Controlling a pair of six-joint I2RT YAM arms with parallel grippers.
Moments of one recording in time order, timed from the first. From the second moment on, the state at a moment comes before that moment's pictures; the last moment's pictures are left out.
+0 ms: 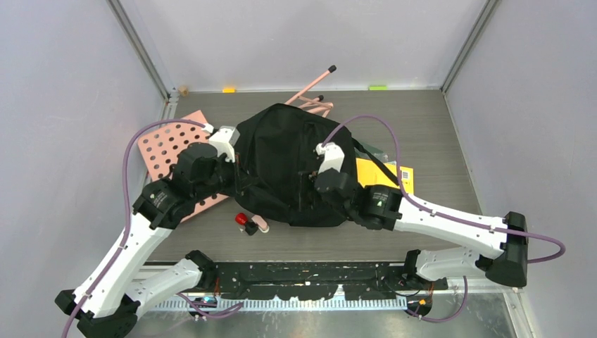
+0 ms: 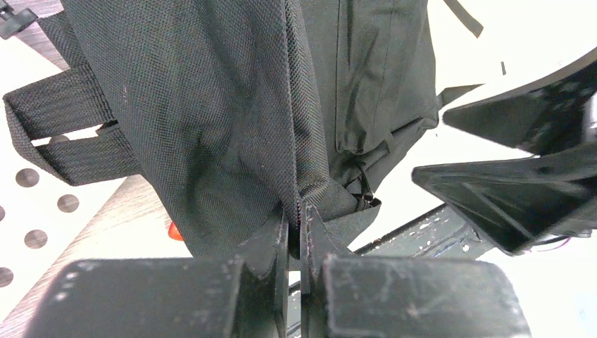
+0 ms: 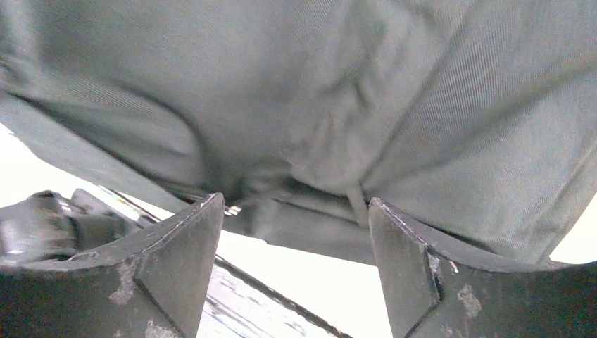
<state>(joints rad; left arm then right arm) -0.61 0.87 1.18 -0.89 0.00 -0.39 1.16 1.20 1.04 -0.48 0.46 0.67</state>
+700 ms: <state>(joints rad) -0.61 0.85 1.15 -0.87 0.02 -0.39 1.09 1.49 1.42 -0.32 0.34 0.72</state>
